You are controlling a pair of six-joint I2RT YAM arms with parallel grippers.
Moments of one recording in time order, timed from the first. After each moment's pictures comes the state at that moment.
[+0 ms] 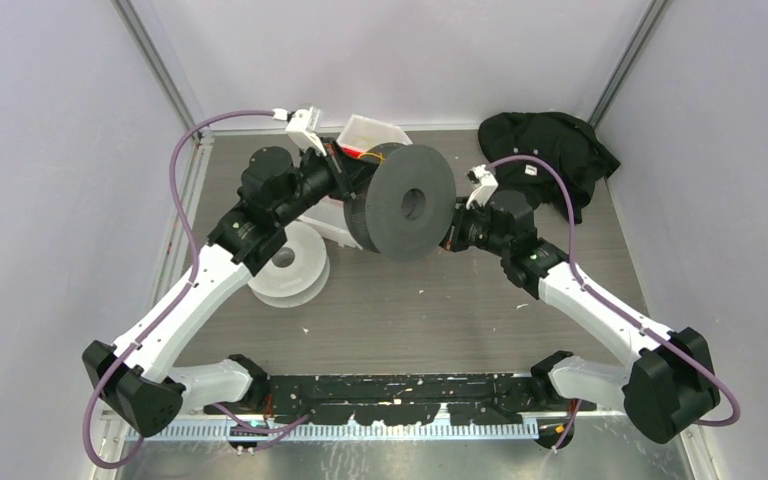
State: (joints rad) left arm -0.60 1.18 1.26 -0.12 0.18 -0.52; right arm 0.50 1.14 0.78 0.02 -0.34 0.53
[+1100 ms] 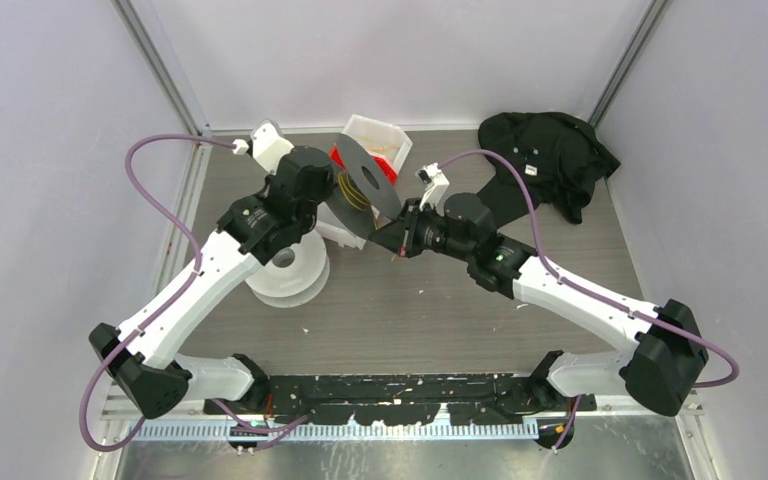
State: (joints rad) left arm -0.70 1.26 1.42 -0.63 -0.71 -0.98; right arm 0.80 1.25 0.93 0.10 -0.21 0.69
